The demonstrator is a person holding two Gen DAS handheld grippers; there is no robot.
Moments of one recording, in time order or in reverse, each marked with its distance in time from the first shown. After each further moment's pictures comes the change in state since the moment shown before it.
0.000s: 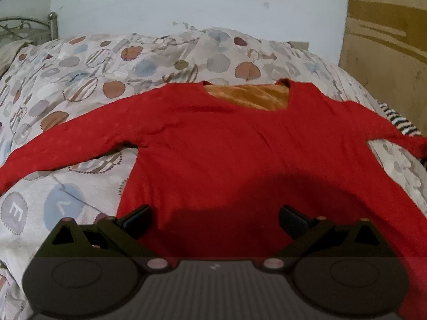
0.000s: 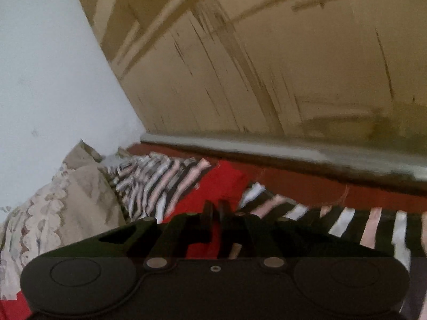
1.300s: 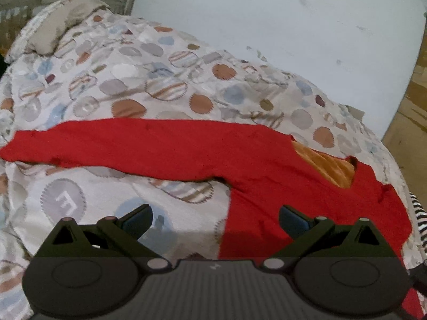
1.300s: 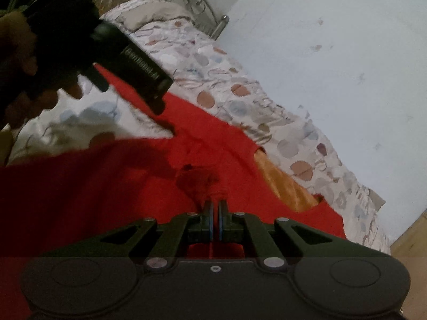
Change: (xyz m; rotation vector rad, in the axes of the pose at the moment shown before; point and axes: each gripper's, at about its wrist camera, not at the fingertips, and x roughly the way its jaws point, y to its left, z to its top) left arm -0.010 0.115 0.016 -0.345 -0.100 0.059; right arm -0.341 0.244 -0.257 -1.427 -0.007 0.959
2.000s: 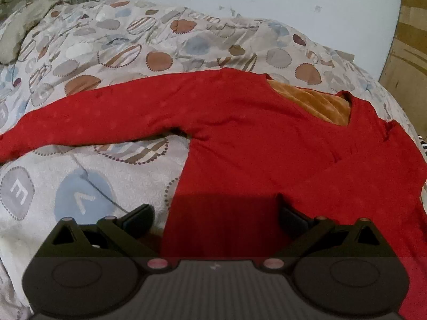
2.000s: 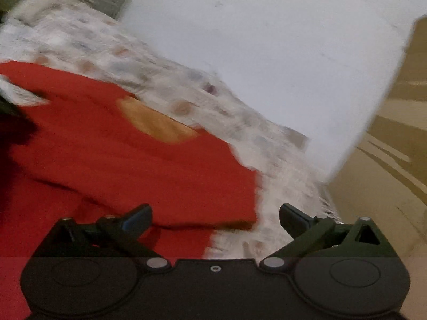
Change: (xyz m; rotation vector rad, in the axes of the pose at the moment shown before) left arm 0.050 -0.051 -0.032 0.171 0.147 0.029; right arm -0.008 -0.112 -0.086 0.216 0.195 -0.421
